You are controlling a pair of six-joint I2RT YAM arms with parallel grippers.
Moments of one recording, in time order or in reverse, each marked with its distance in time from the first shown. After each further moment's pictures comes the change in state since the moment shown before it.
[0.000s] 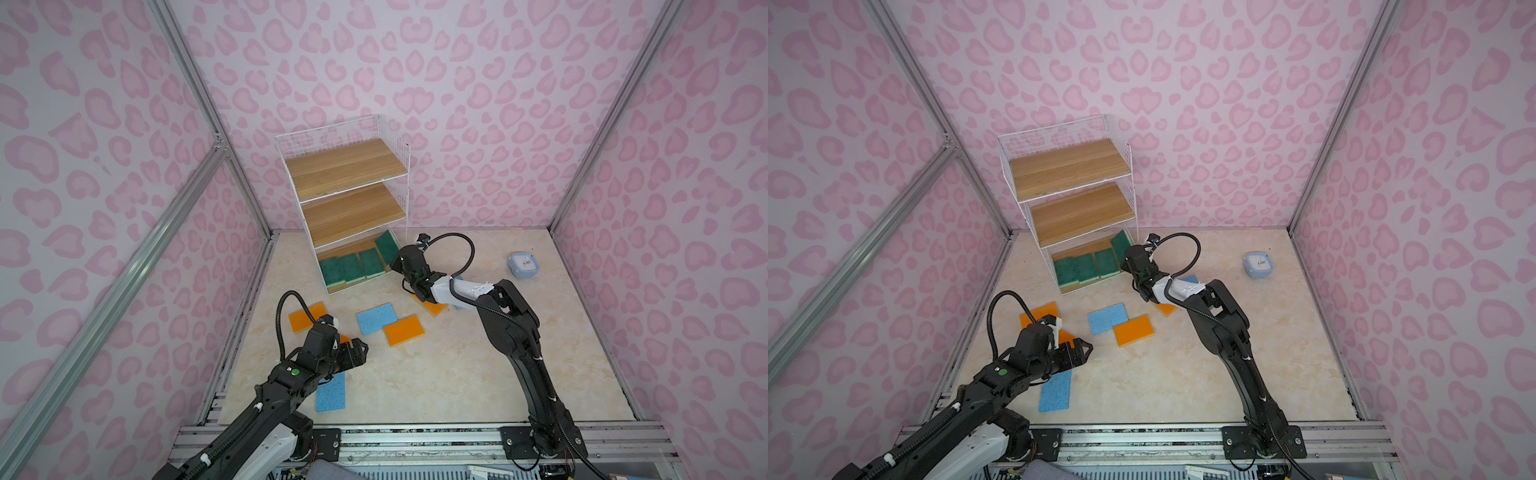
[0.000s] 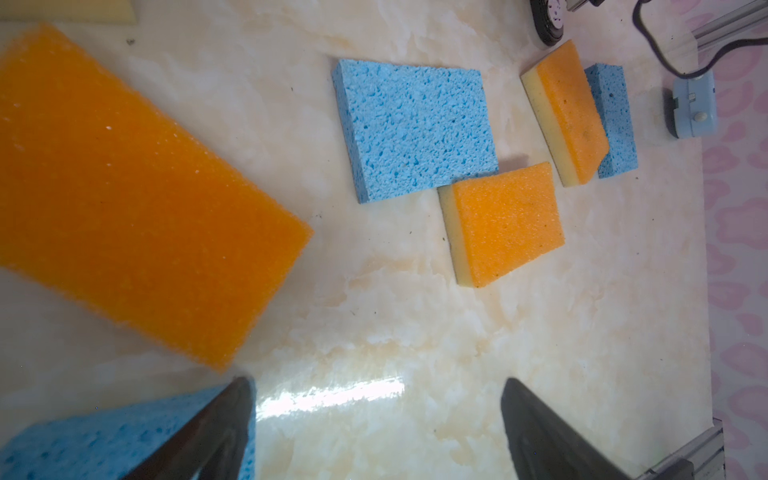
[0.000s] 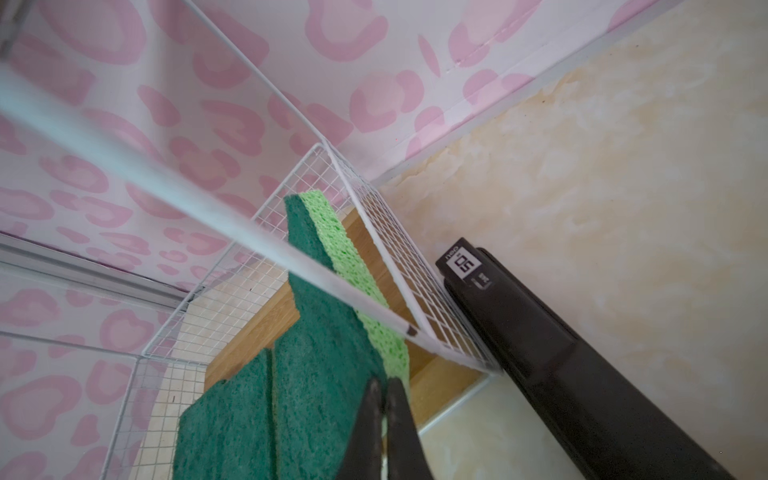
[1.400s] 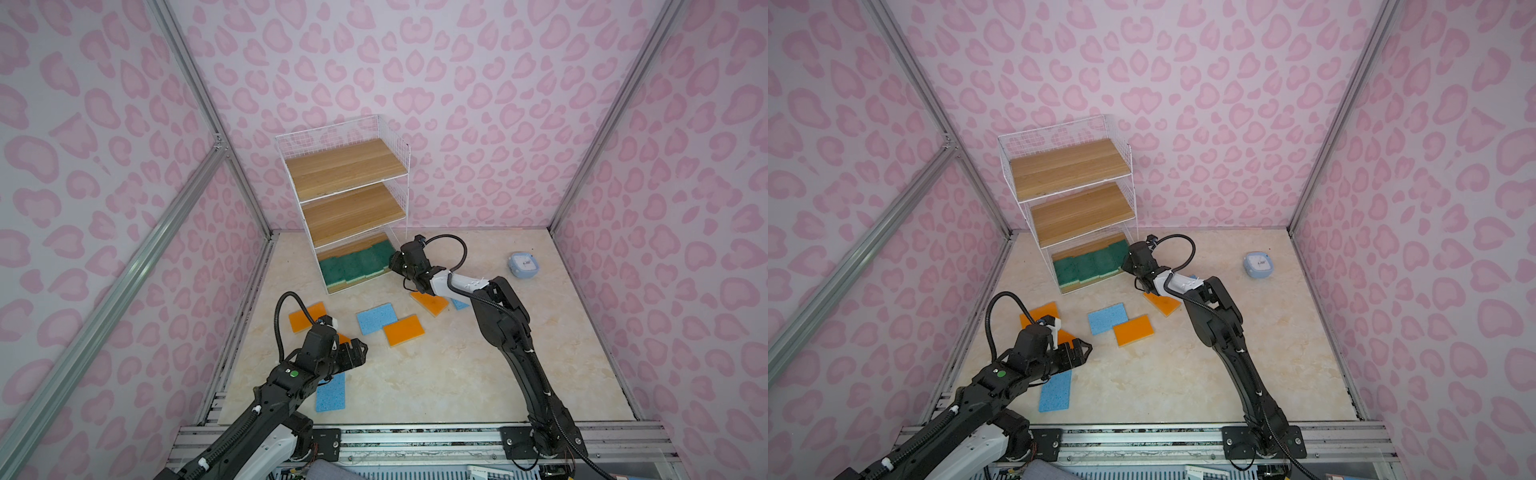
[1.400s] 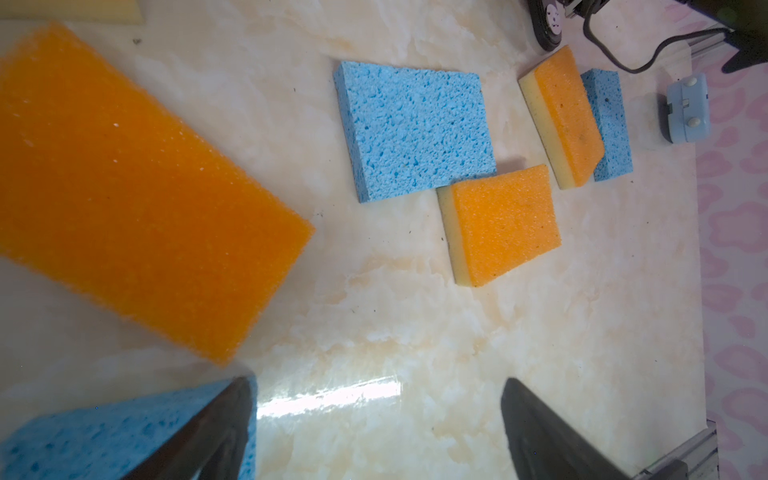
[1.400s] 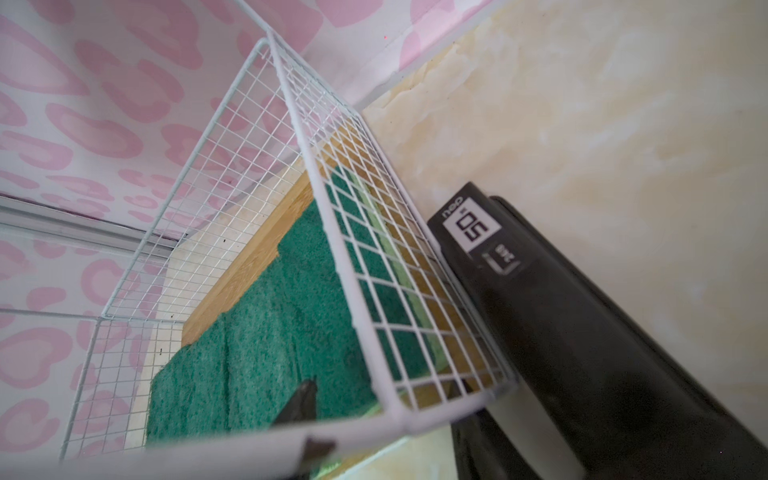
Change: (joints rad) left arm 0.001 -0.023 -0.002 -0.011 0.000 -0.010; right arm -0.055 0.116 0.157 -0.143 -0.223 0.023
